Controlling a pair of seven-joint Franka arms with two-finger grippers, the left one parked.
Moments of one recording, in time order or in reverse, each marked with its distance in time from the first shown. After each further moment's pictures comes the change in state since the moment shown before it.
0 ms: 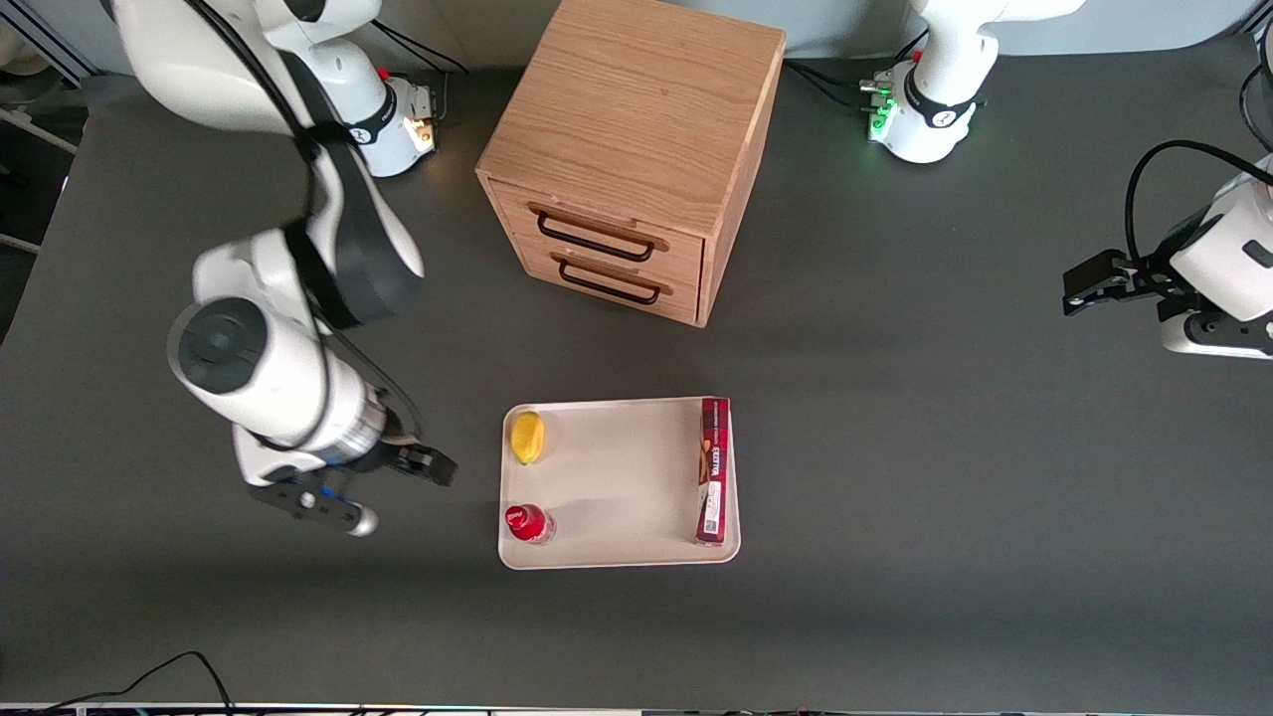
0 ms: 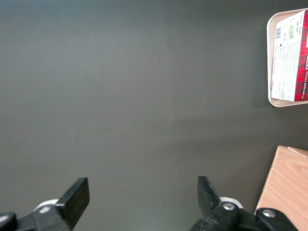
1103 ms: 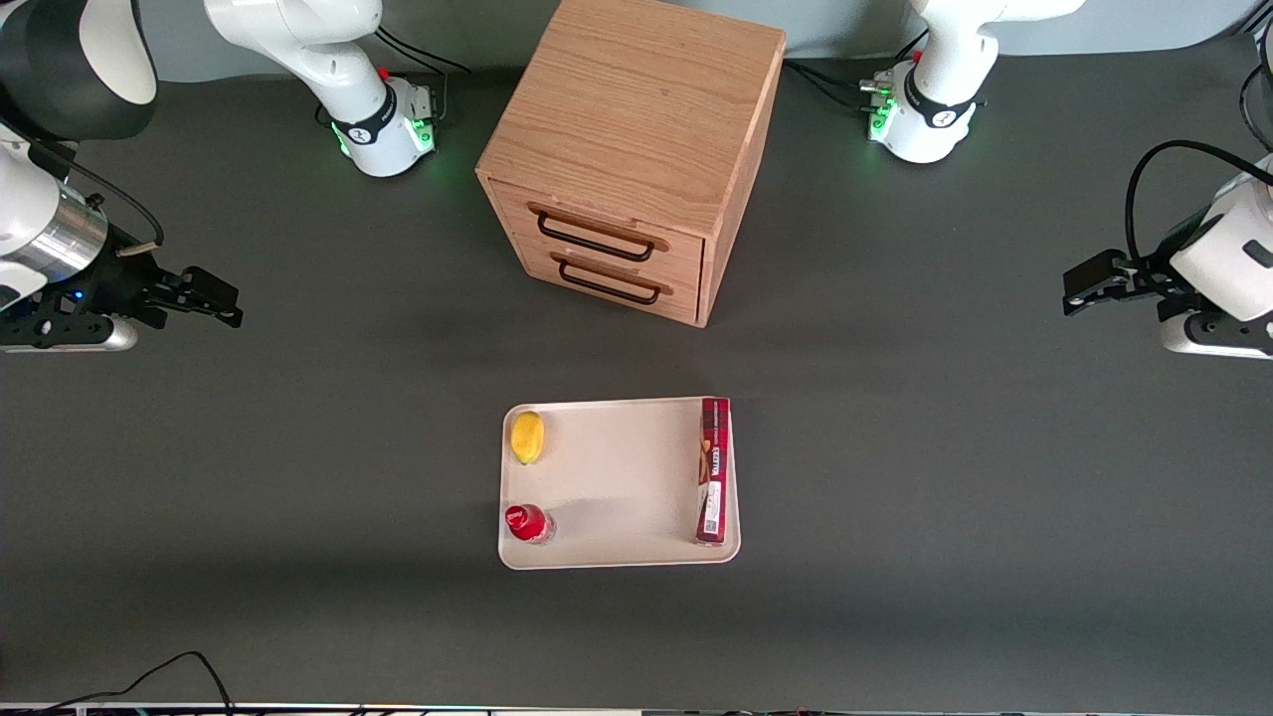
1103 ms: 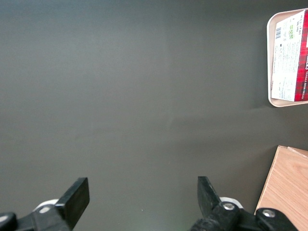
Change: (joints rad) arm -0.280 -0.552 0.017 -0.519 0.001 -0.059 -0.559
